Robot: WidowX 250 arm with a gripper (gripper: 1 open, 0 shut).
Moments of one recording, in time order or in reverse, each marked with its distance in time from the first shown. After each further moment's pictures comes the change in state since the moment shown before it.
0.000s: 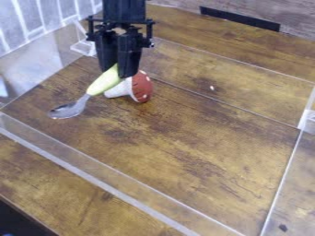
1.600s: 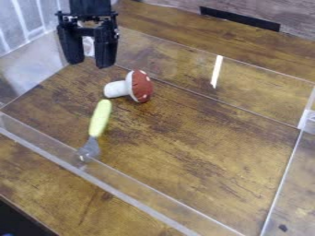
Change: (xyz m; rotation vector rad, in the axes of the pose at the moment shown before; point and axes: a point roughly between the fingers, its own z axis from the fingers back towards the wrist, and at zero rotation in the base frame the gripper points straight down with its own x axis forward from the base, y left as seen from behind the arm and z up) arm 0.006 0.048 0.000 -0.013 -0.030 0.020
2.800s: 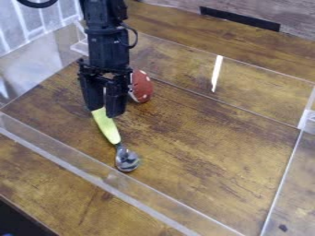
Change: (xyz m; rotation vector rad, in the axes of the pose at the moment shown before) arm 0.001 -0.023 -0.058 0.015 0.019 -0.130
